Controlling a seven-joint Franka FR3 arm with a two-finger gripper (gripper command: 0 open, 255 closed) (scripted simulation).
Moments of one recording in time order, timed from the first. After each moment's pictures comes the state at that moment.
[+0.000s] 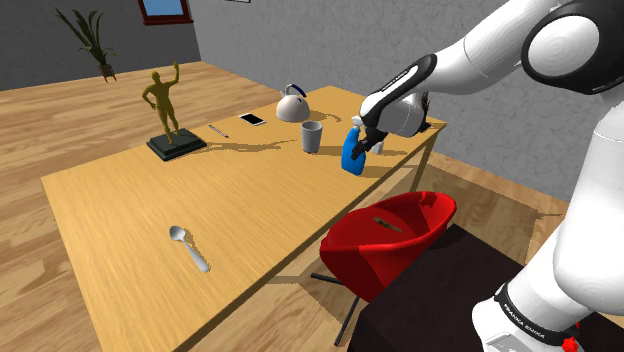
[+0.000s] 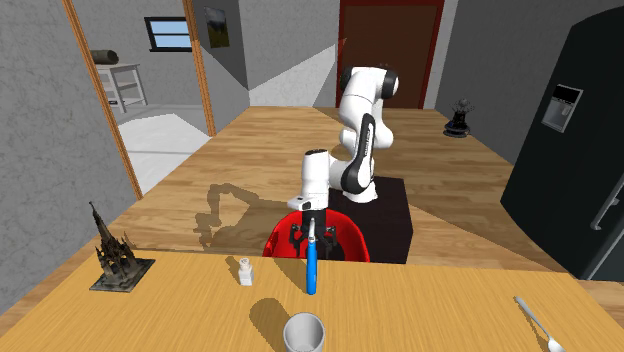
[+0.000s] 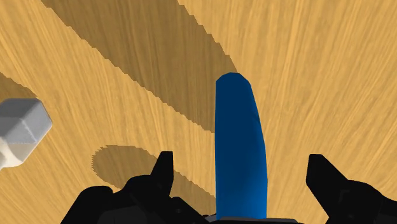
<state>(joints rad) 0.04 0.30 -0.24 -2.19 0.59 2.80 -0.83</state>
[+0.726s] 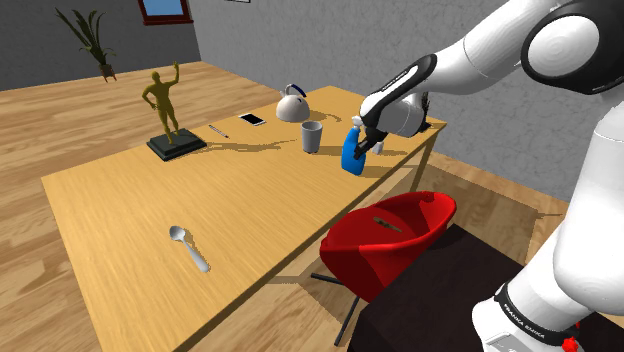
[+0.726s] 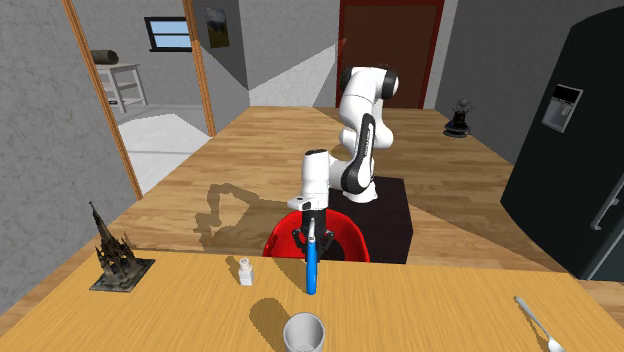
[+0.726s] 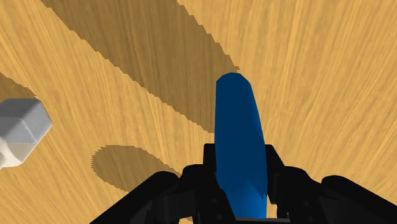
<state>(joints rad) 0.04 0.30 -0.24 -2.19 0.59 2.80 -0.83</state>
